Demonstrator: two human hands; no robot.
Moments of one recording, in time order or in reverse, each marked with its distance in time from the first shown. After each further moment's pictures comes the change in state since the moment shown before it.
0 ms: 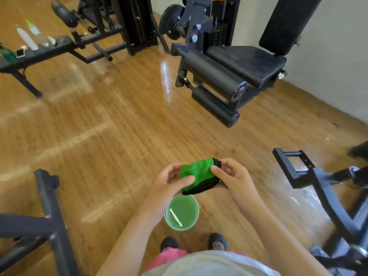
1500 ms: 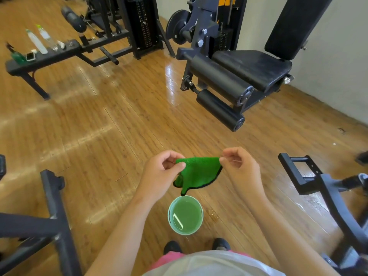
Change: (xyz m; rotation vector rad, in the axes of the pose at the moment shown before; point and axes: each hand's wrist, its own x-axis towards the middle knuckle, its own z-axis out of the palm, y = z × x) left_hand 0.026 0.026 -0.031 0.479 0.149 0.251; right_hand 0.023 -0.015 0.005 -0.438 0.249 -0.212
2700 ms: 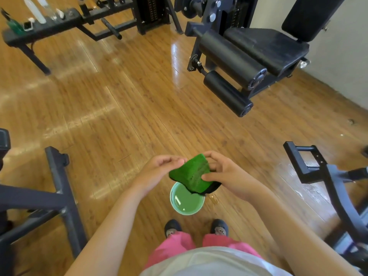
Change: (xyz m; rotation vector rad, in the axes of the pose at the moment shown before) left_hand -0.004 -0.054 -0.021 -0.279 -0.296 -0.199; right_hand -0.008 0.011 0.034 0.335 -0.816 0.324
